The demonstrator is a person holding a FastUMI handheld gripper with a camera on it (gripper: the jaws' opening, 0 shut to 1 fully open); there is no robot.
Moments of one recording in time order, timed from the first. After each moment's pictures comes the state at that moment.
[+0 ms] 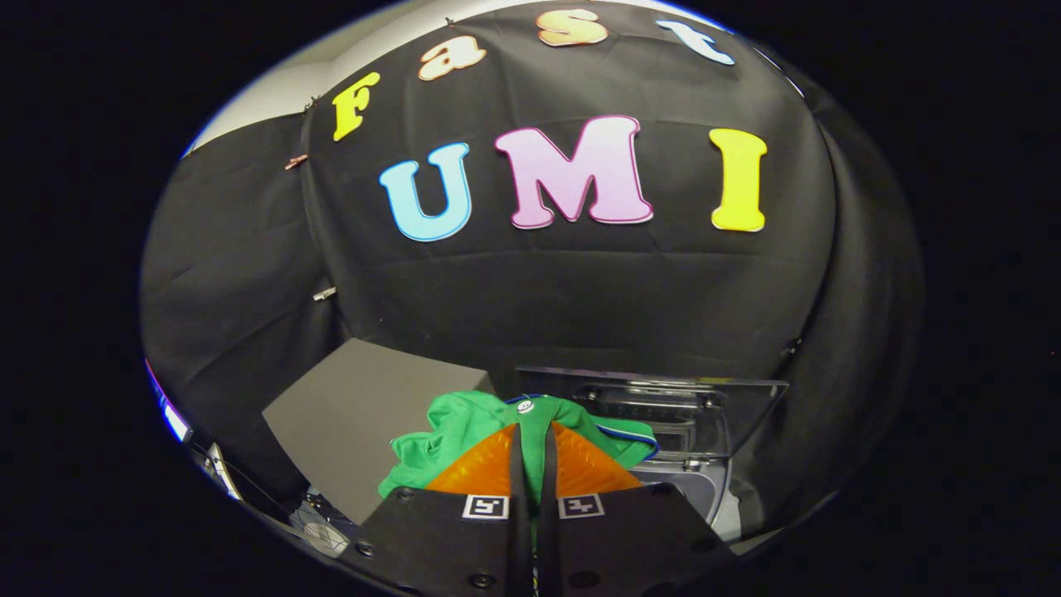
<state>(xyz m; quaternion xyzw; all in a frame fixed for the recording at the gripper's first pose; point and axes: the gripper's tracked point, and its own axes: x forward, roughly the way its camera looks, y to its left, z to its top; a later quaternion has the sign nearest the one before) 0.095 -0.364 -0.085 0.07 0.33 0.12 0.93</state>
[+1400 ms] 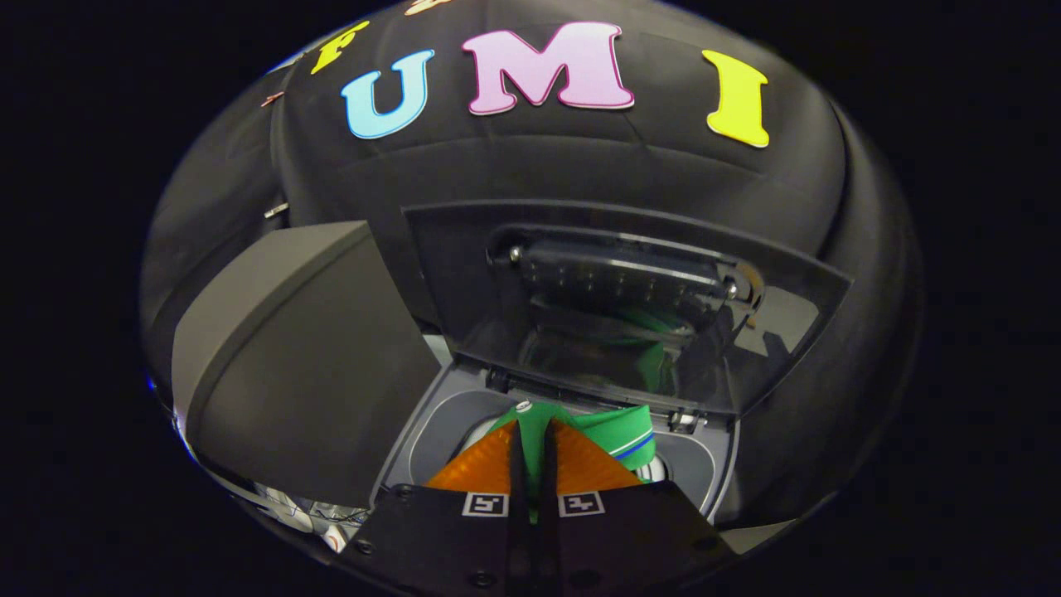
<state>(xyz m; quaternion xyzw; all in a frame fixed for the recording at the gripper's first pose) 0.093 -0.410 -0.291 0.00 0.43 0.09 0.90</state>
